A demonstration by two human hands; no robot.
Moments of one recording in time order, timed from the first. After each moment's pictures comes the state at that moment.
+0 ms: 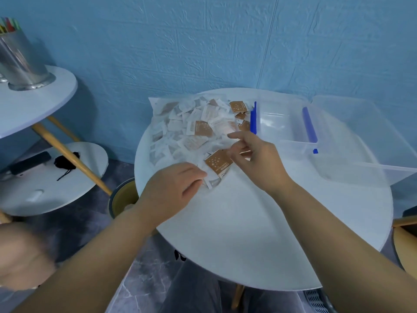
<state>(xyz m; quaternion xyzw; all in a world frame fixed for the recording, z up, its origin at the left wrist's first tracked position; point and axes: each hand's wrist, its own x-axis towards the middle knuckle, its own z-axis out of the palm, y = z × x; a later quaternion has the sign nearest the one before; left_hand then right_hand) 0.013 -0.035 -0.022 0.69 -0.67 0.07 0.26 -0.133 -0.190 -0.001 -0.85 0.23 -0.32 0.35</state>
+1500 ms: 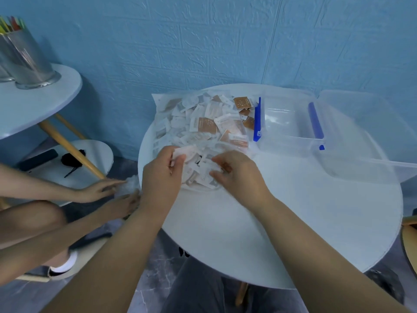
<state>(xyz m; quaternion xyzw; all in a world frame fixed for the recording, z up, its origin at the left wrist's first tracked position) 0.007 -0.042 -0.023 0.81 -0.38 0.03 0.44 -0.116 -0.160 -0.033 -0.88 0.26 -0.23 0.32</state>
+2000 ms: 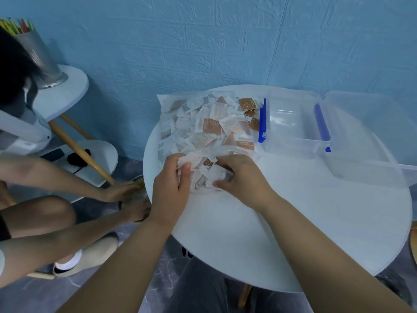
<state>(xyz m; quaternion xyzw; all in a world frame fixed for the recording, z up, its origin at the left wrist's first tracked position) -0.003 -0.036 -0.041 0.77 -0.40 0.02 0.49 -0.111 -0.167 -0.035 -0.92 0.26 -0.14 0.27</state>
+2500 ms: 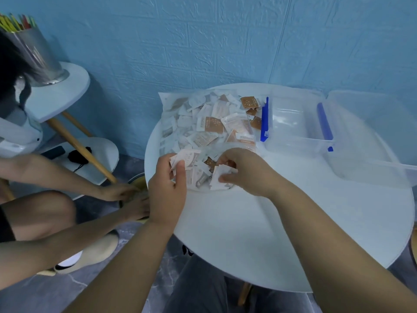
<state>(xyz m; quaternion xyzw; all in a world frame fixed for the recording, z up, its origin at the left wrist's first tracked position) -0.005 -0.032 -0.043 0.78 -0.33 0.03 0.53 -0.110 -0.172 -0.002 -0.92 0.23 -0.07 0.31</state>
